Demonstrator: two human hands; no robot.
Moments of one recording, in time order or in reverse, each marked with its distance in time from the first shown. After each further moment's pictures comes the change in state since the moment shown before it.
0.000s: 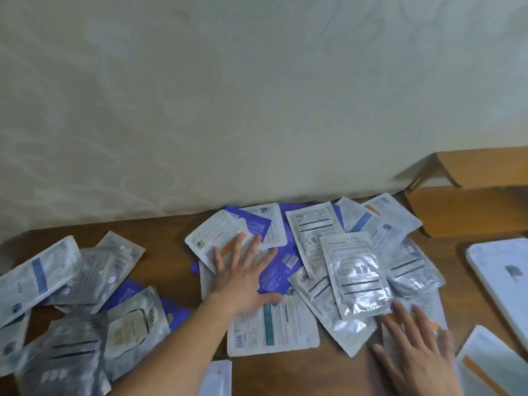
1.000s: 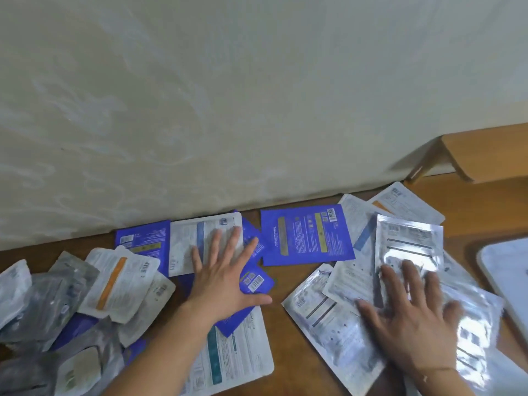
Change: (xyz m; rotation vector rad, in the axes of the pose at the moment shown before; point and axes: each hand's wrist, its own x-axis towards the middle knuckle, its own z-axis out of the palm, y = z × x) left_hand 0.046 0.011 -0.007 -0.005 0.002 -0.065; right_hand 0.092 -0.001 -0.030 0.080 -0.032 0.205
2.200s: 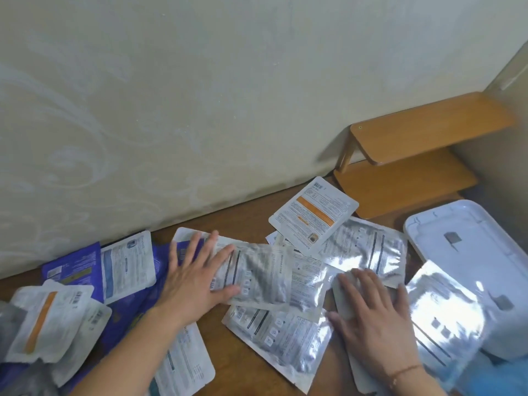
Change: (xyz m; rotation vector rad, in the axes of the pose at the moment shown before) left_hand 0.024 0.046 -0.006 0.097 0.128 0.178; right_hand -0.021 0.060 0.013 0.005 -0.004 -0.162
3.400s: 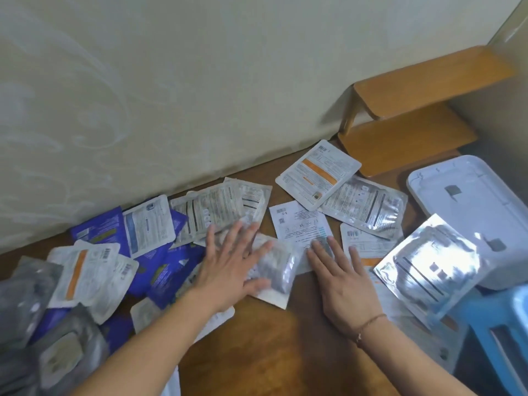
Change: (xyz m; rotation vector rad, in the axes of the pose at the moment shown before) left_hand -0.052 0.042 0.012 0.216 0.028 0.250; right_hand -0.025 -0.056 0.018 0.029 0.179 -0.288
